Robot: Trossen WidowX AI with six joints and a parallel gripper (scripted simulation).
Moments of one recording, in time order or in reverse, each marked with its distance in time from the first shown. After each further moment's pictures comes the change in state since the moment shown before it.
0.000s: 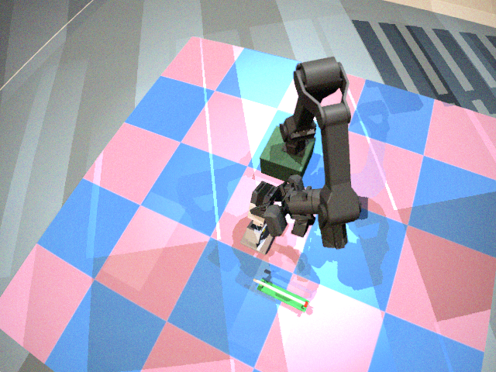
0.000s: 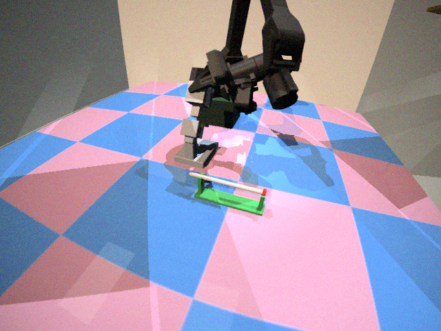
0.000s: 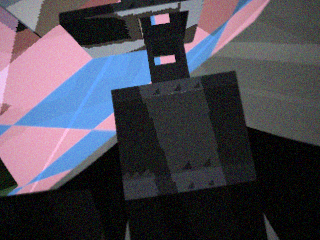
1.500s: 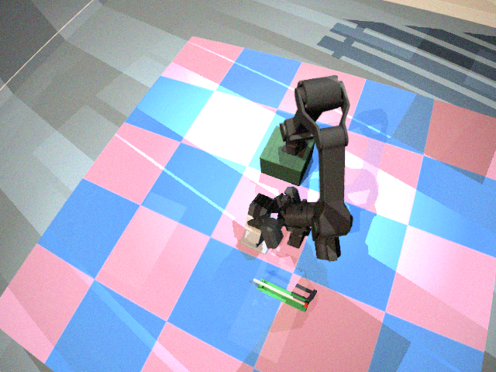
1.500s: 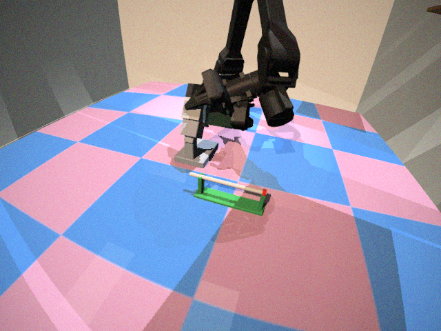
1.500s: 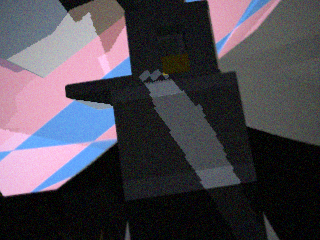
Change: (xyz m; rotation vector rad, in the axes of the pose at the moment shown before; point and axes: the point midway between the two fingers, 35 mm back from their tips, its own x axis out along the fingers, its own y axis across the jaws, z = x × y) arm 0.020 0.000 0.033 -0.012 0.006 0.000
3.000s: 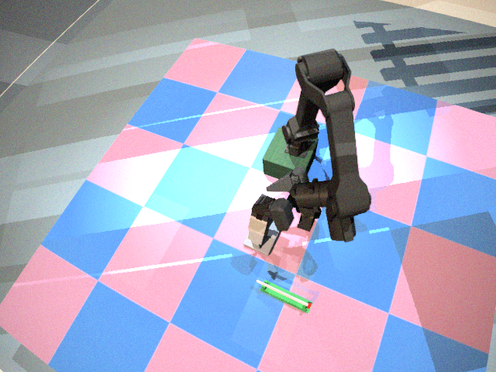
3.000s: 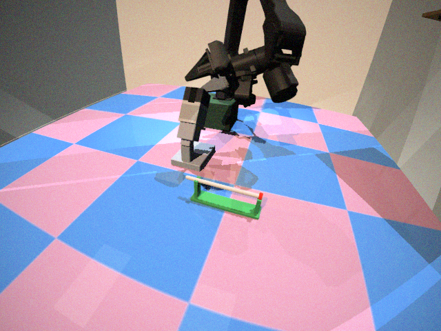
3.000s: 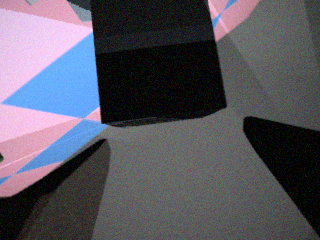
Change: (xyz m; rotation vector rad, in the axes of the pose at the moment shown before) arm -0.034 -0.004 -0.055 -0.022 0.005 -0.025
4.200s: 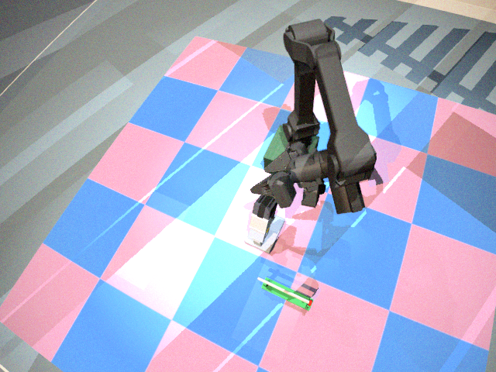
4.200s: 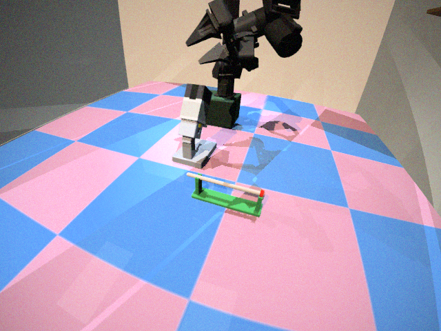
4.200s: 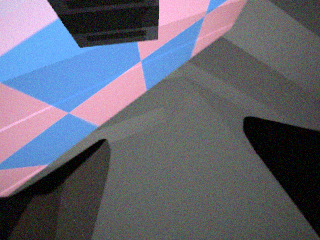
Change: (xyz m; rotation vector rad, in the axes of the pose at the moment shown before) arm -0.023 -0.021 -0.060 -0.021 -0.101 -0.041
